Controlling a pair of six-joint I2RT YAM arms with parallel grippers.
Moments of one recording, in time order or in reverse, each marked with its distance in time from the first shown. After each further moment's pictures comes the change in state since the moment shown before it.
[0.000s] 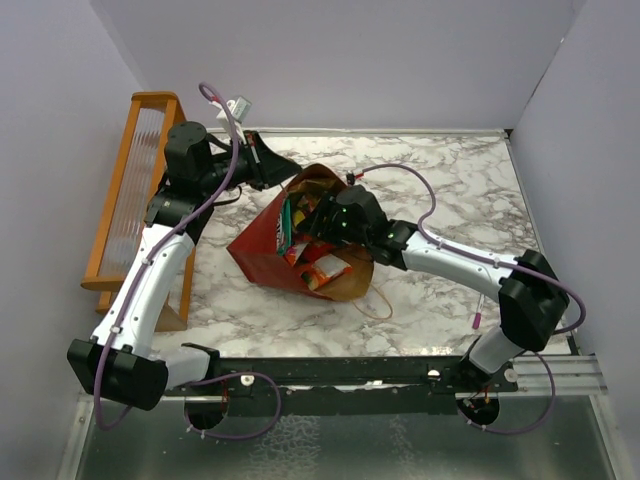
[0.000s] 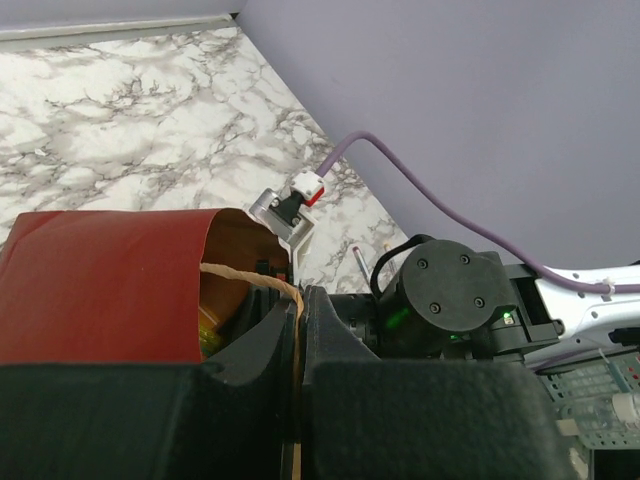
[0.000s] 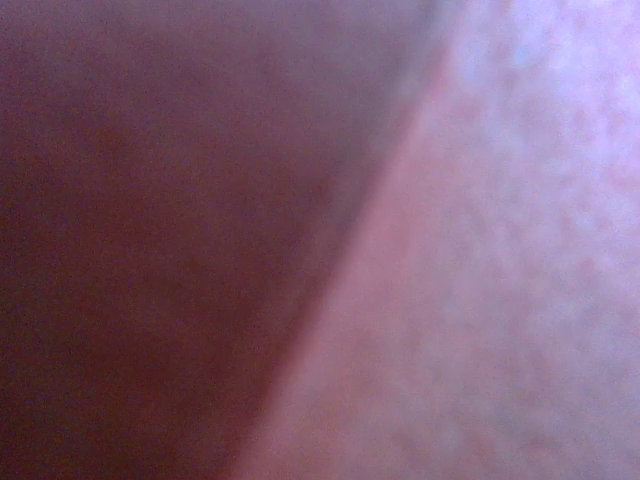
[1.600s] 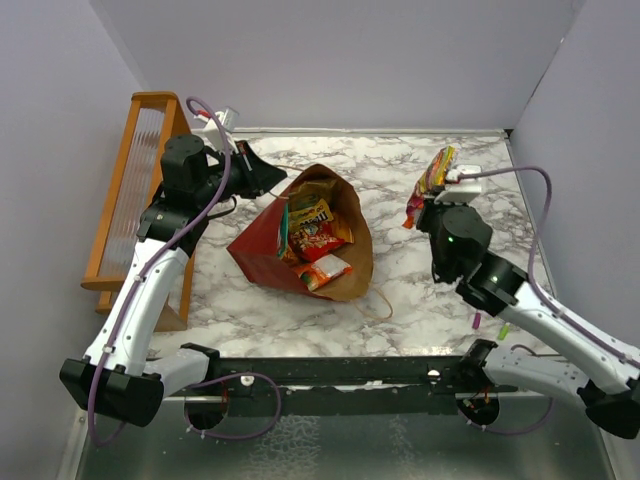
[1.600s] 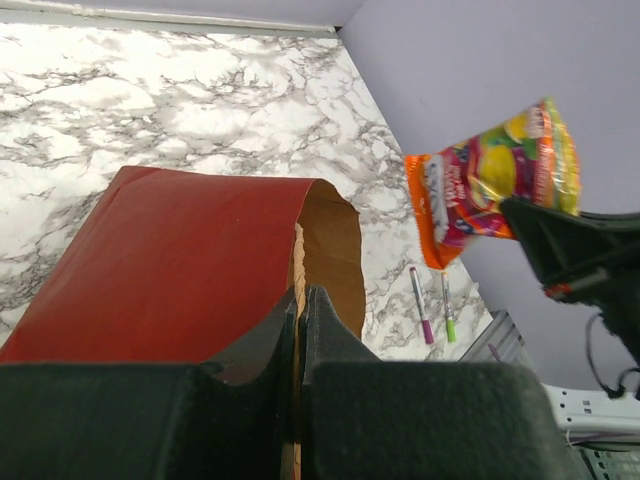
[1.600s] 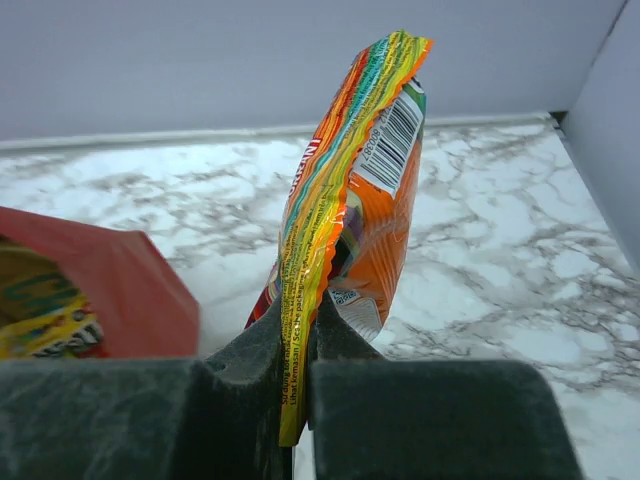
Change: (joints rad) left arm 0.000 -0.090 -0.055 -0.129 -0.234 0.026; right arm 0.007 -0.709 -0.196 -0.071 0.784 -0.856
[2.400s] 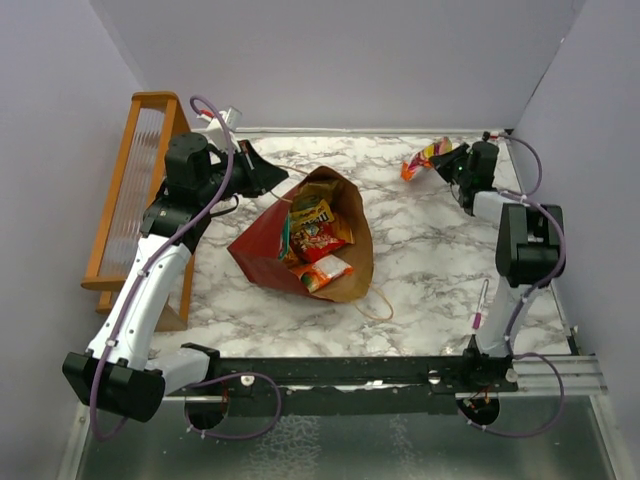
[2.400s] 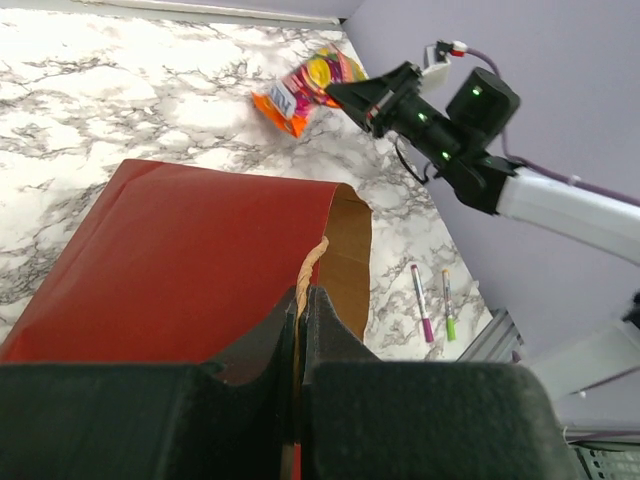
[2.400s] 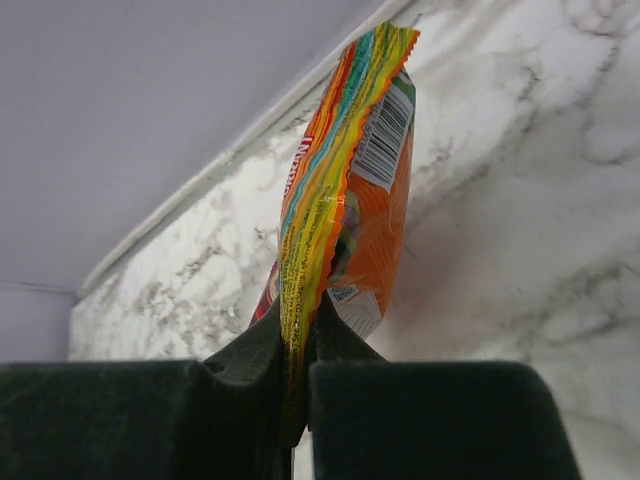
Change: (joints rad) left arm 0.000 0.024 0.002 -0.004 0.002 -0.004; right arm -0.887 1.023 0.216 0.528 -1.017 0.630
